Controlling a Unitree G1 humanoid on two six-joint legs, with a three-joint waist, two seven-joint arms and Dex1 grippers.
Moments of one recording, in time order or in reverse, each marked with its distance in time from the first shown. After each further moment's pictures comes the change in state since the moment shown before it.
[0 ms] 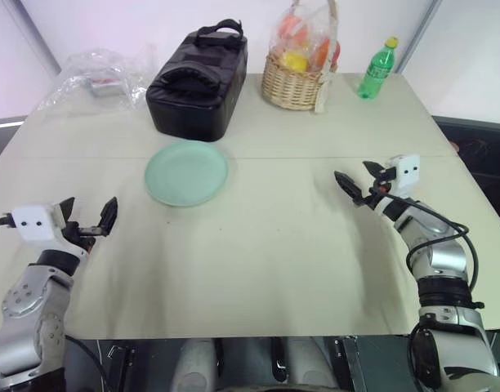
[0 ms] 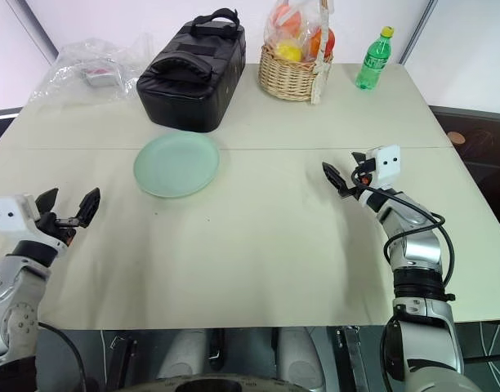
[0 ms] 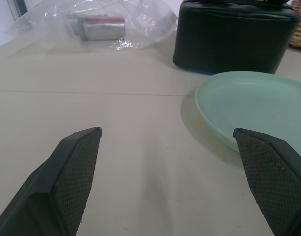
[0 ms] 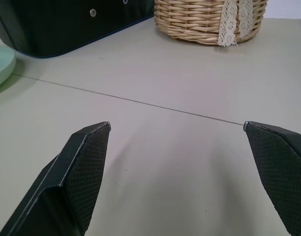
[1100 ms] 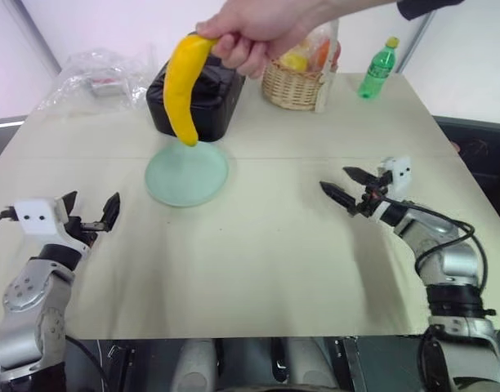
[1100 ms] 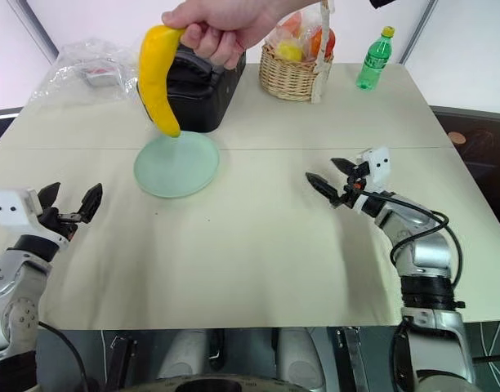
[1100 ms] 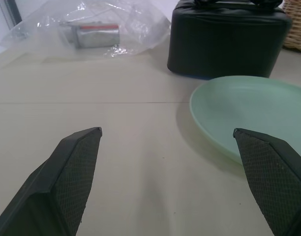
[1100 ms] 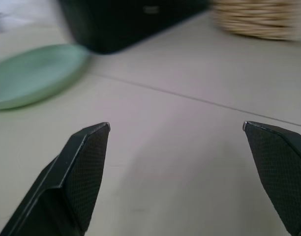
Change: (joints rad) left arm -0.026 0.022 -0.011 0.001 0.009 0.003 -0.003; right arm 0.078 -0.090 0.059 -0.319 0.192 0.298 0.202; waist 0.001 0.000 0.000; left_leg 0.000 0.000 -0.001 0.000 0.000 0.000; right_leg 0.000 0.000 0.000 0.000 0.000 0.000
